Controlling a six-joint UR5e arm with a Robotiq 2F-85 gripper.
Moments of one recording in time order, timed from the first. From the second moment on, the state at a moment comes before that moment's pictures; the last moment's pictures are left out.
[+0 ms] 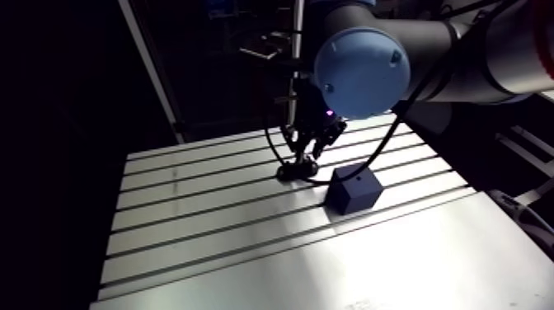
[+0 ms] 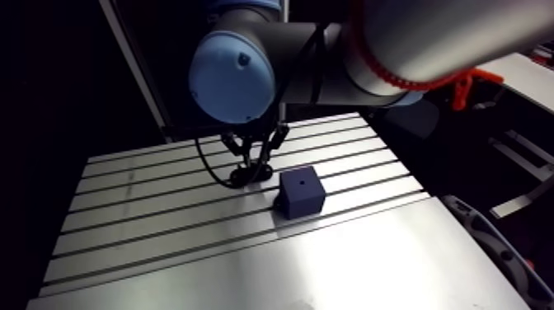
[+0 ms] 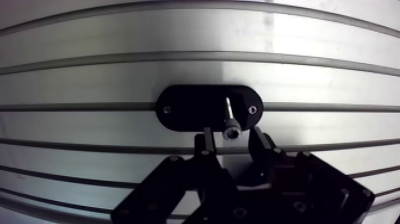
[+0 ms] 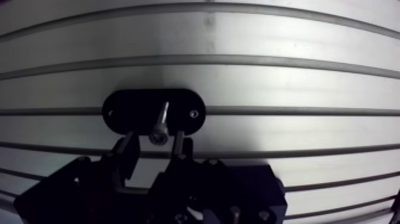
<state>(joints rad) -0.30 -1.23 1.94 -2.32 -1.54 -1.87</state>
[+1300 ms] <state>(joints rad) -0.30 -1.22 1.94 -2.32 -1.54 -1.87</state>
